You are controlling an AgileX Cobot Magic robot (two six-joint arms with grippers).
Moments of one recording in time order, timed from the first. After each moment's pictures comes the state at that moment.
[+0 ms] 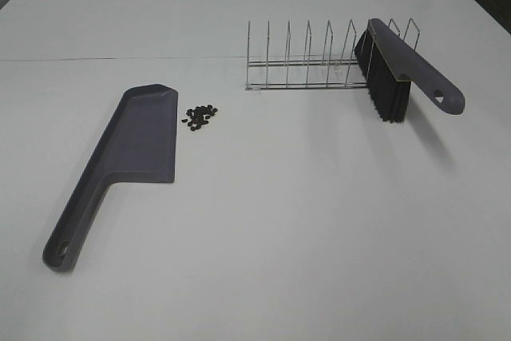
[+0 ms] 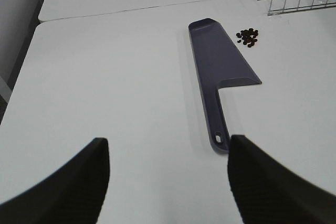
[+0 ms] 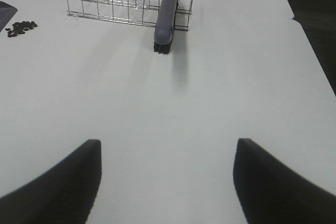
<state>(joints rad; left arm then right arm) -0.07 -0.01 -0.50 -0.09 1.06 0.10 -0.02 -0.01 -0.50 0.07 1.07 -0.14</state>
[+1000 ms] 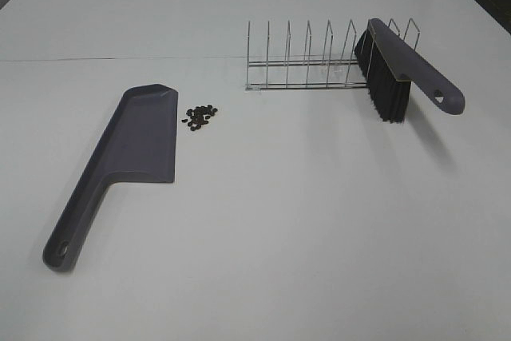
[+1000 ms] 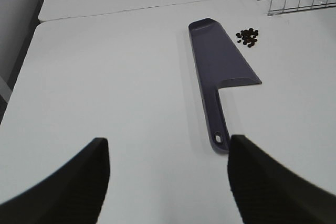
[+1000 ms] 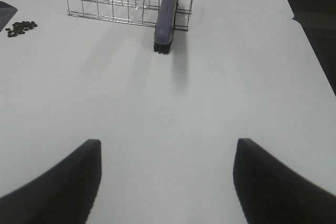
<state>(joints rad) -0.07 -0.01 -0.50 -0.09 1.06 0.10 -0.02 -0.01 -0.50 0.07 1.07 -0.14</state>
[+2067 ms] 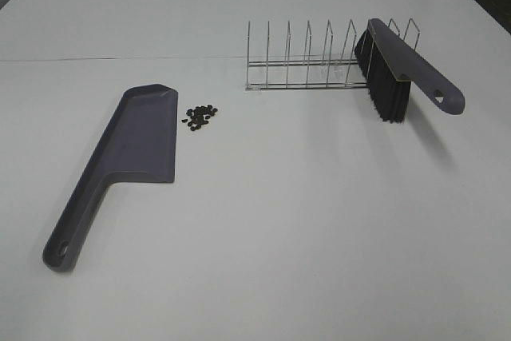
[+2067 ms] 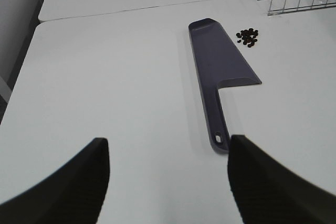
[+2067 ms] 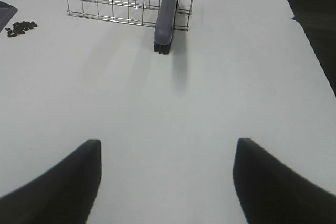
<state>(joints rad) -0.07 -0.01 -0.50 -0.09 1.06 0.10 -0.02 -0.01 -0.50 0.07 1.07 -0.14</state>
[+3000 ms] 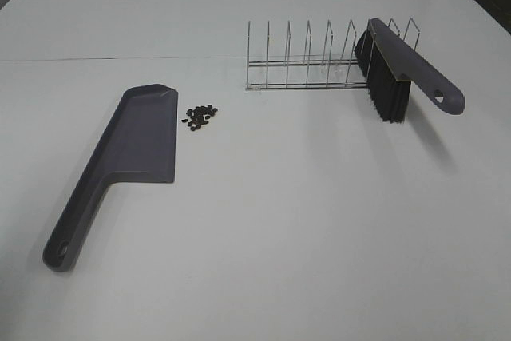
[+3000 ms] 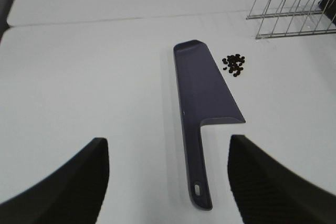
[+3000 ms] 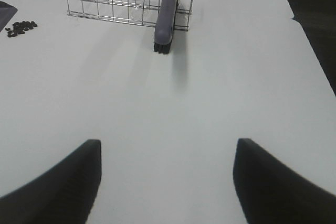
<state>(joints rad) -0.07 0.60 -0.69 -0.19 0.77 0.10 -0.02 -0.01 -0.50 0.07 1.07 -0.14</state>
